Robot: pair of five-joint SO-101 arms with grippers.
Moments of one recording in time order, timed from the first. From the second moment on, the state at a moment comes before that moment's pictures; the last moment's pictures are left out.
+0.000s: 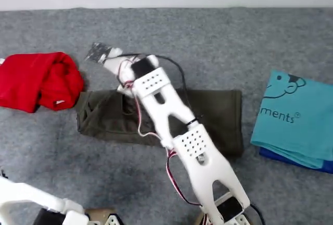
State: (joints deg) left arm -72.8 -23.3 35.2 84.6 -52.4; right arm -36.0 68.5 -78.2 80.8 32.7
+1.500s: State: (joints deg) left arm -72.8 -23.3 35.2 84.6 -52.3; right arm -35.9 64.0 -81.3 100.6 26.0
